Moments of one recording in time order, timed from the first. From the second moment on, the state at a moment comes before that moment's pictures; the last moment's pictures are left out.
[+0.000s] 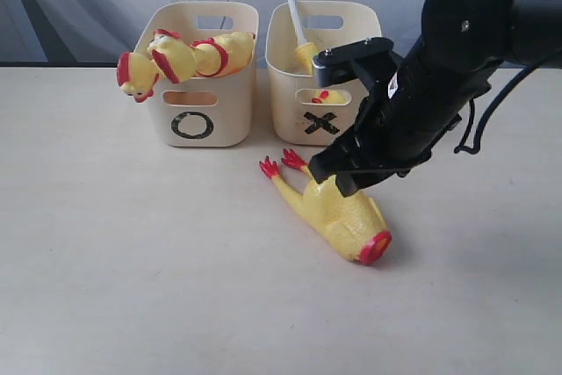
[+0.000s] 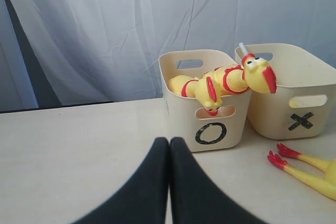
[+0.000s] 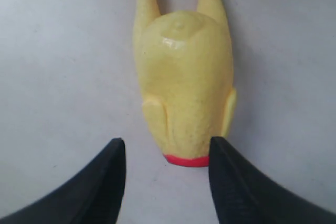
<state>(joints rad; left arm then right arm) -0.18 0.25 -0.44 -0.05 0.44 0.04 0.56 1.67 -1.17 0.10 0.84 -0.05</state>
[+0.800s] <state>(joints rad) -0.18 0.25 -0.44 -0.05 0.44 0.04 0.56 1.91 -1.17 0.03 0.70 -0.06</state>
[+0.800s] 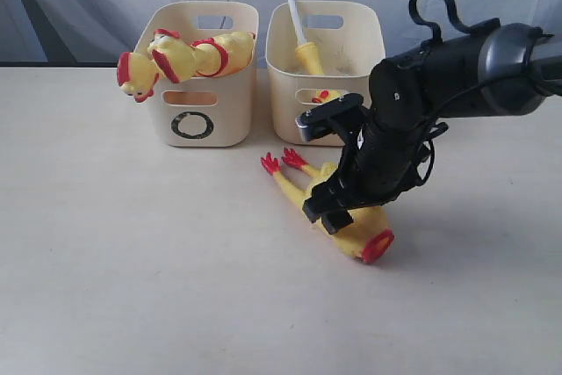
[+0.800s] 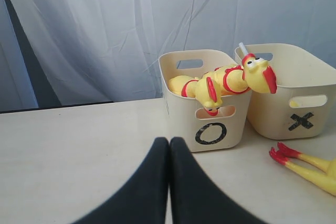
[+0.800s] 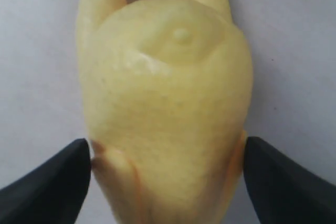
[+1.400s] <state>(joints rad) -0.18 0.25 -0.44 -0.05 0.44 0.04 0.56 1.95 -1.19 0.04 0.70 -0.07</state>
